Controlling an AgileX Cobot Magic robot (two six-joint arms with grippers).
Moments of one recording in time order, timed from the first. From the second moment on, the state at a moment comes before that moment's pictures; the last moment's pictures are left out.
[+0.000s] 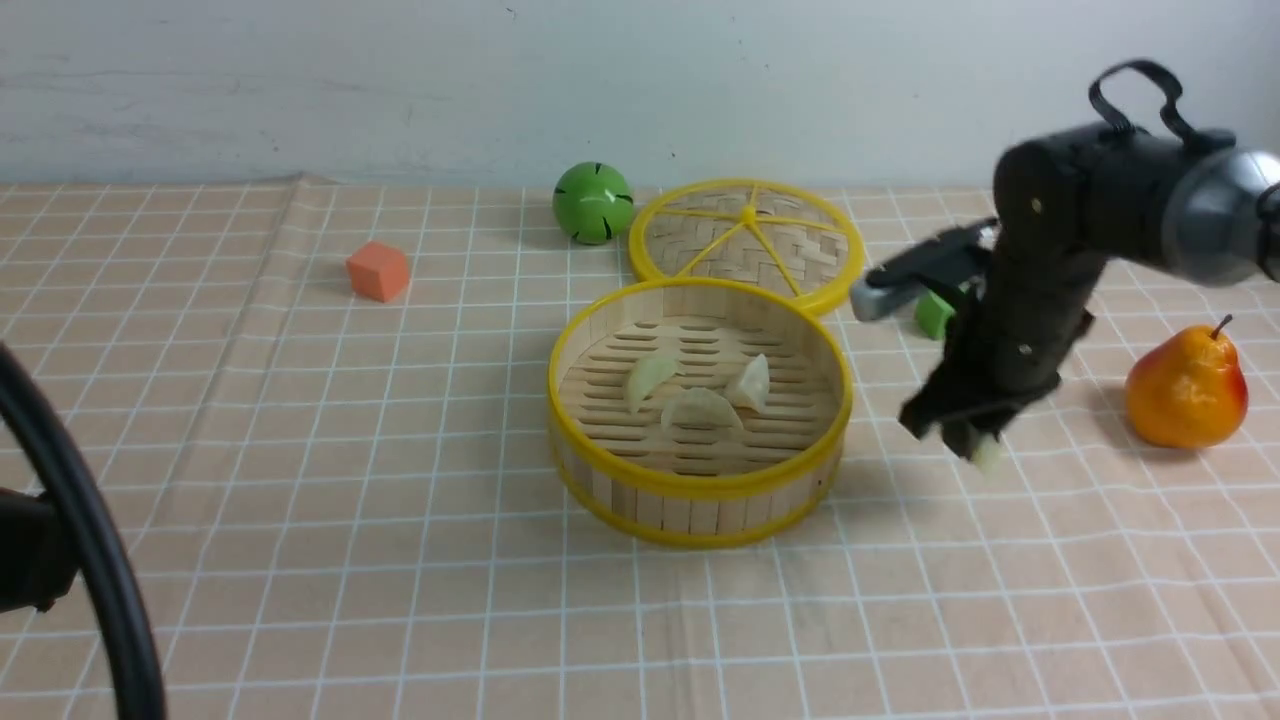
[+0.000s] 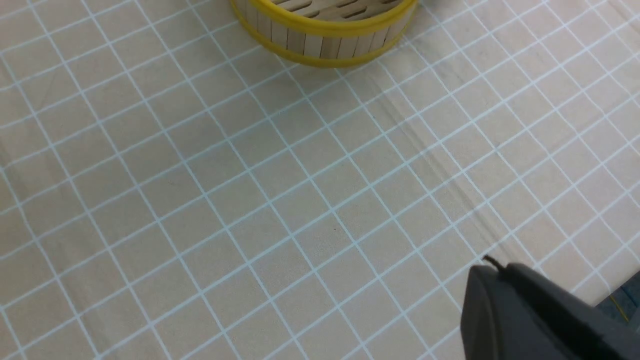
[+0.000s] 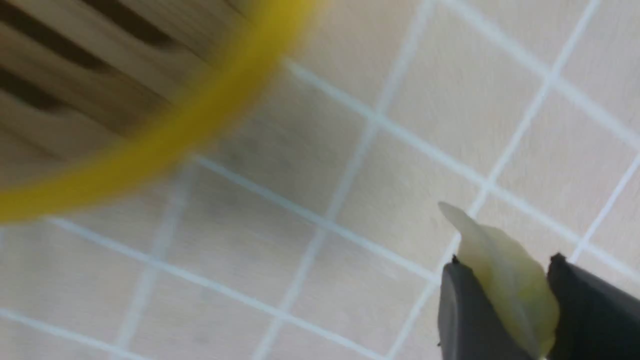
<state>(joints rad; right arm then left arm) 0.30 2.03 -1.71 -0.04 1.03 -0.23 -0.64 0.78 -1.19 -0.02 1.25 -0.15</state>
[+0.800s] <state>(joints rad) 0.58 2.22 -1.89 0.02 0.94 -0.18 -0.64 0.70 -1.02 -0.02 1.22 -0.11</state>
